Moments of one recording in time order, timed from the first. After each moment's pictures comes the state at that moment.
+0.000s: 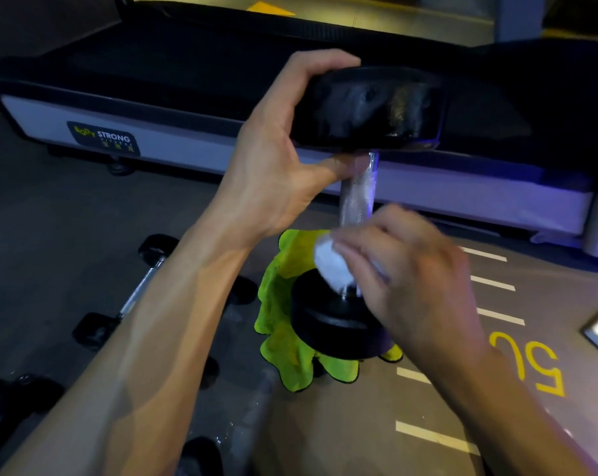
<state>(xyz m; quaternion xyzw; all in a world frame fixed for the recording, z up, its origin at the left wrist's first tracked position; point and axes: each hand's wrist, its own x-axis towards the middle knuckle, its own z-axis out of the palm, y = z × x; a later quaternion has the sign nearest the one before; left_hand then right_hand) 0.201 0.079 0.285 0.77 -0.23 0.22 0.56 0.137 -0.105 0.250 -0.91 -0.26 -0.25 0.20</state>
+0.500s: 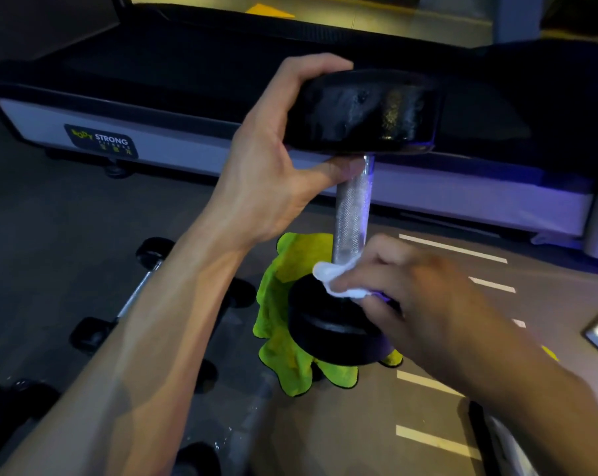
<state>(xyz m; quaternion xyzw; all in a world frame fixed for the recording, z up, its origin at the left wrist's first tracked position) 0.204 0.081 0.282 0.77 -0.23 0.21 0.56 0.136 -0.128 0.265 -0.93 -0.32 -0.04 0.19</state>
